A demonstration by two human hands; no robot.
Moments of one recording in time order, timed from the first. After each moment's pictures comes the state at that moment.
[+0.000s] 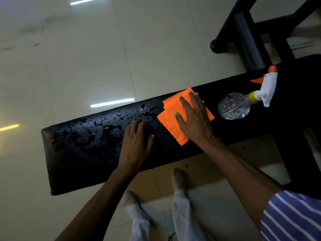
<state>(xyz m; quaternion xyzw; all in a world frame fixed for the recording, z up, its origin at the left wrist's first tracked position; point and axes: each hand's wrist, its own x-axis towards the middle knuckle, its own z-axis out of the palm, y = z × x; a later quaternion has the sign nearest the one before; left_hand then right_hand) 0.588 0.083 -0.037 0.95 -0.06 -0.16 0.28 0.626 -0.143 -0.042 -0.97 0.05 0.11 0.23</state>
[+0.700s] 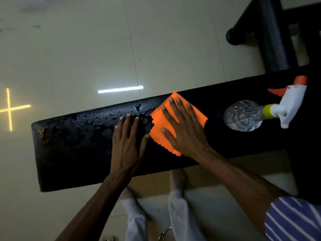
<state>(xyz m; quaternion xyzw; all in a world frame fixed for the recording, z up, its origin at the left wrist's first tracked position) 0.593 0.068 -0.060 0.98 -0.01 -0.12 0.18 0.627 -0.152 -0.099 -0.98 -0.19 0.05 0.10</state>
